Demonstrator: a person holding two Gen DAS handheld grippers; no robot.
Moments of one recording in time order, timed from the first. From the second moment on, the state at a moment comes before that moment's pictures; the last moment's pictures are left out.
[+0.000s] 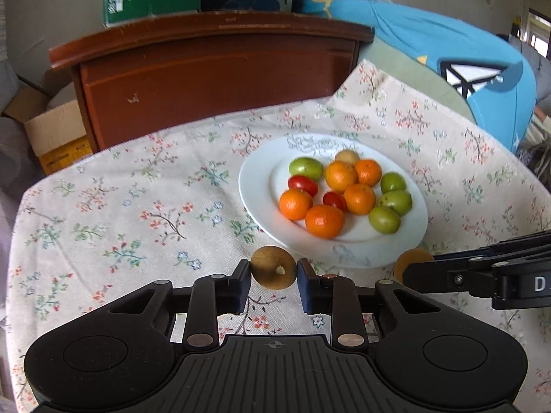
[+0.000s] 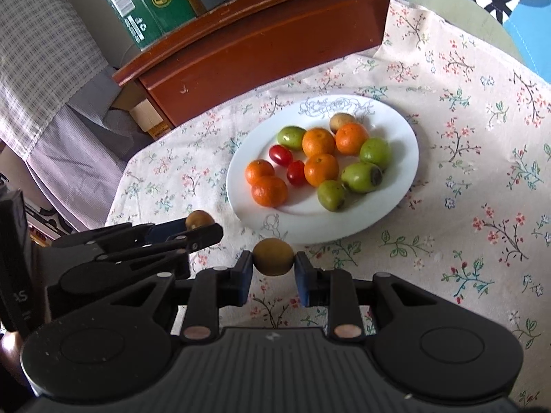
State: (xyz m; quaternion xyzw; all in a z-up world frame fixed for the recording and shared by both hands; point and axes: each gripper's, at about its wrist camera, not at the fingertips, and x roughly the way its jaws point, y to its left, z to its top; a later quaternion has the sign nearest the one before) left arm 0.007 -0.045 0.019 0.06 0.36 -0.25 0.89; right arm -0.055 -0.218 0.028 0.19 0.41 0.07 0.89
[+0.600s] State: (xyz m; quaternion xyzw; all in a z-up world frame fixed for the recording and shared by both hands) left arm 0.020 -0.059 0.085 0.02 0.32 -0.26 0.91; right arm -0.028 -0.248 0.072 0.21 0.33 0.06 0.92
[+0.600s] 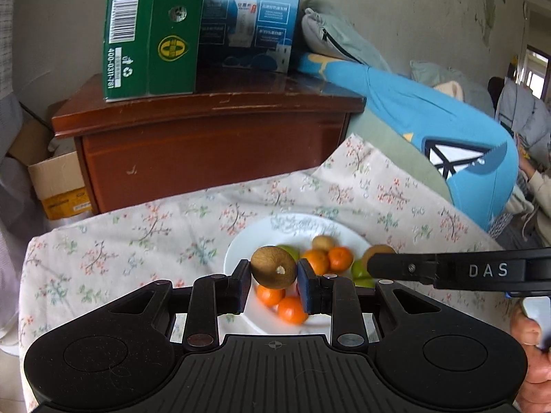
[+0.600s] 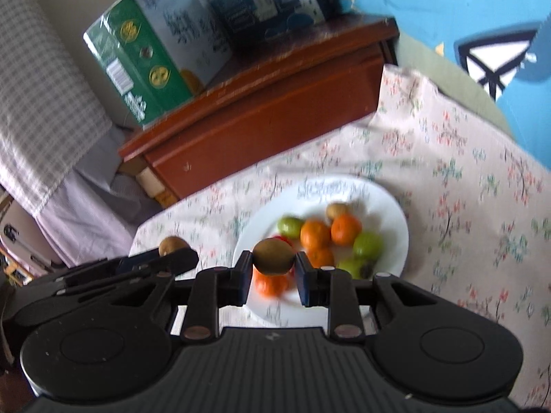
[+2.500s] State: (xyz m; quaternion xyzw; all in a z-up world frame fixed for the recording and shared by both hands) left arm 0.082 -0.081 0.050 0.05 0.38 -0.18 0.90; right arm 0.064 -0.252 0.032 0.18 0.36 0.03 0.91
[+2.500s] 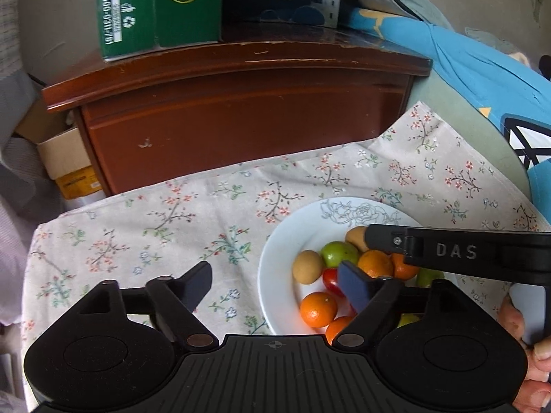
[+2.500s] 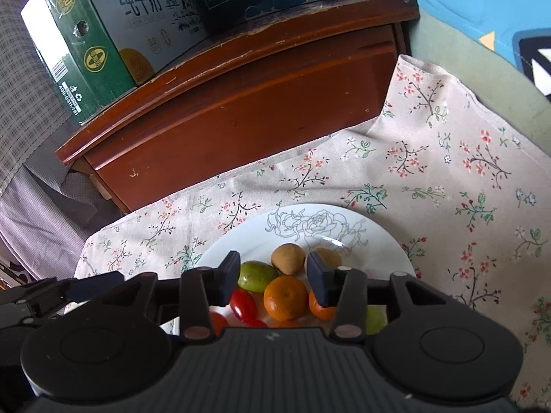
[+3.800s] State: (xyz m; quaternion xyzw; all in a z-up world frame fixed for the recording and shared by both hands) left arm 0.020 -0.052 0.076 0.05 0.42 -0.10 0.90; right arm -0.036 -0.235 0.068 0.15 0.41 -0.06 0.90
